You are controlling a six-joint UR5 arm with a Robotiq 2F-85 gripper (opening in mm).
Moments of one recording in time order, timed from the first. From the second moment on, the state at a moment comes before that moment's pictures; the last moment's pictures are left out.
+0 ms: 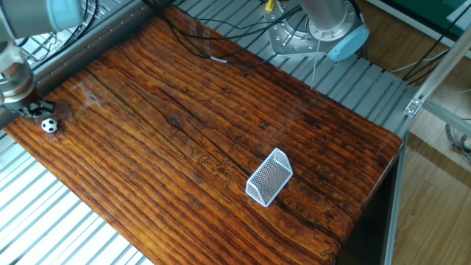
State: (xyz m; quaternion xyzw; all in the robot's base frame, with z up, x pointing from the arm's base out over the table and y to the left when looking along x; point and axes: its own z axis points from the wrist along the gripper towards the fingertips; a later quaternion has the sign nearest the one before) arm 0.717 -0.291 0.072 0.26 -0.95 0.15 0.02
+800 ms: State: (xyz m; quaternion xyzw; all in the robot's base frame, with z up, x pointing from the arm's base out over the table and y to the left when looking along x) arm 0.730 -0.314 0.053 0.28 -0.95 0.15 -0.02
